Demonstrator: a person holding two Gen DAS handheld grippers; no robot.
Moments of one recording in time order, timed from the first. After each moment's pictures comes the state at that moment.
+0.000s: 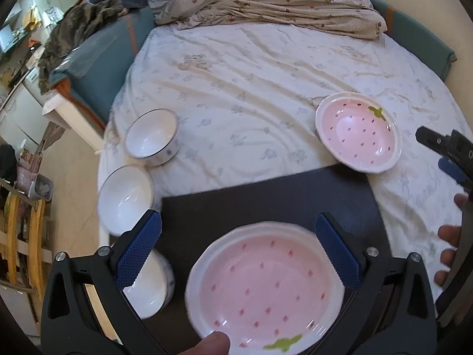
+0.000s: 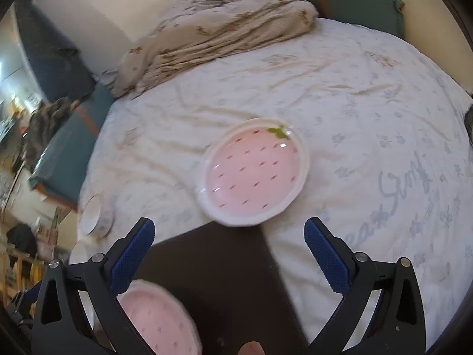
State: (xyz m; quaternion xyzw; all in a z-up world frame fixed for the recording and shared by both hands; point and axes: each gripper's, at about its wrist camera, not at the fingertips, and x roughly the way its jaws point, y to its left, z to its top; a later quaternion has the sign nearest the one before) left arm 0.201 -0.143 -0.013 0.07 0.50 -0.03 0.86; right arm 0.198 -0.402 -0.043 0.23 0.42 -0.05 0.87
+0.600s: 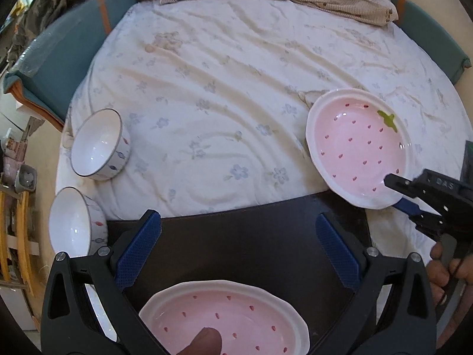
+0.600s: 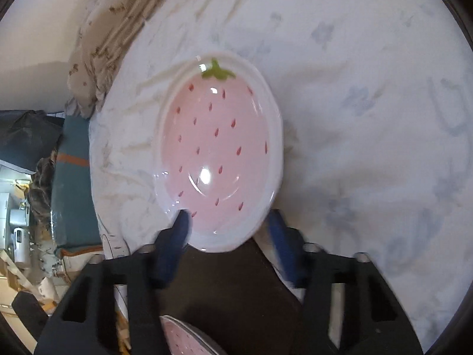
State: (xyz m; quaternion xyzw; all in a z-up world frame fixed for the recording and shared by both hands) left arm 0.280 -0.188 -0.065 0.05 0.56 -0.04 0.83; right arm 0.266 -0.470 -0.164 0.45 0.53 -0.04 0.72
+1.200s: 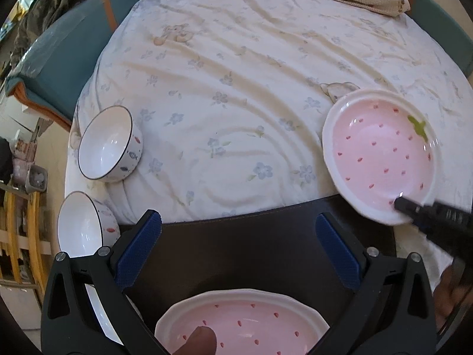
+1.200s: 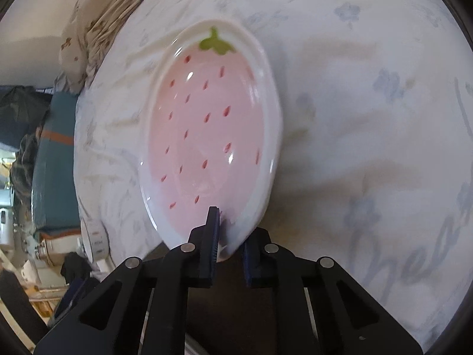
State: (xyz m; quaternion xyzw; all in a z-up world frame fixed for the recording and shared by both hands) left arm 0.293 -0.174 -0.077 0.07 0.57 -0.01 0.82; right arm 0.264 -0.441 -0.174 0.41 0.57 -0.02 0.72
